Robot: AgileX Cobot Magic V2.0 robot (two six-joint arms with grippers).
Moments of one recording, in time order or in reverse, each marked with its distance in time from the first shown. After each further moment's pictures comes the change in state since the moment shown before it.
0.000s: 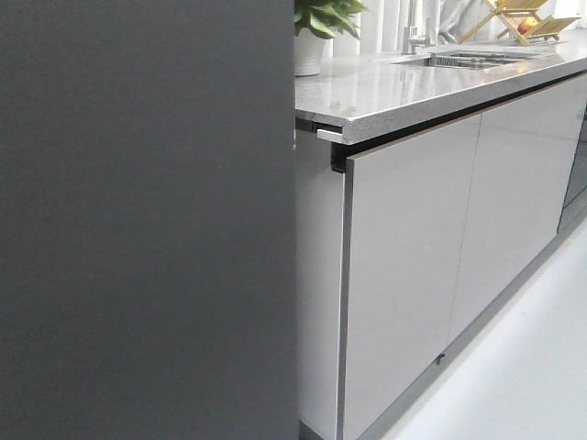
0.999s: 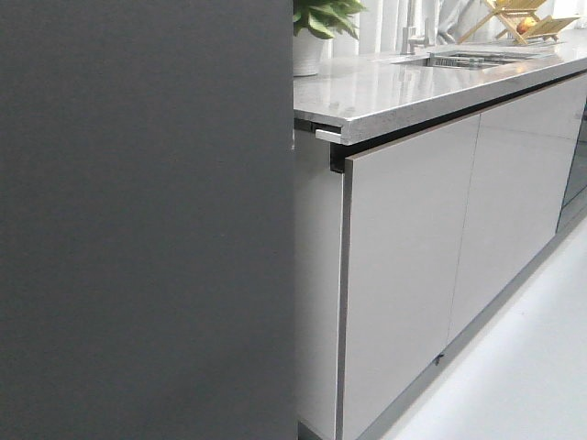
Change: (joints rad) left arm 0.000 0.000 0.000 0.000 0.000 0.000; right arm -0.608 -0.308 0.661 0.265 -0.664 -0.079
